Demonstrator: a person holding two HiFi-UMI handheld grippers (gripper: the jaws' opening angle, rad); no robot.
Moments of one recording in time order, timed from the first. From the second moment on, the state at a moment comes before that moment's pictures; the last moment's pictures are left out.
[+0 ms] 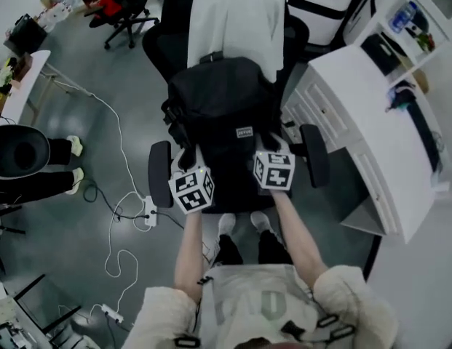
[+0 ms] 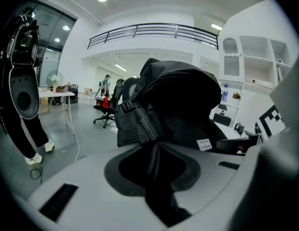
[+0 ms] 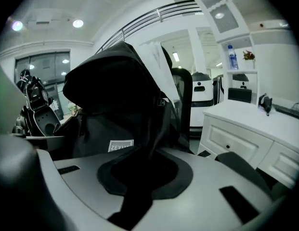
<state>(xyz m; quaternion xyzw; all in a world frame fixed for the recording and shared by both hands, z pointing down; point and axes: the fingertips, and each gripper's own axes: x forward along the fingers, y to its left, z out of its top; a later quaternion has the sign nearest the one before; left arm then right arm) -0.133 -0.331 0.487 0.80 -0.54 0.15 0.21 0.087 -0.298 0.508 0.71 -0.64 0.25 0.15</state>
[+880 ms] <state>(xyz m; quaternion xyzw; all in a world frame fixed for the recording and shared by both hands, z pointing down) -0.140 -0.240 0.300 0.83 -0.56 0.07 0.04 0.072 -0.207 0.319 0.71 -0.69 0.13 0.04</state>
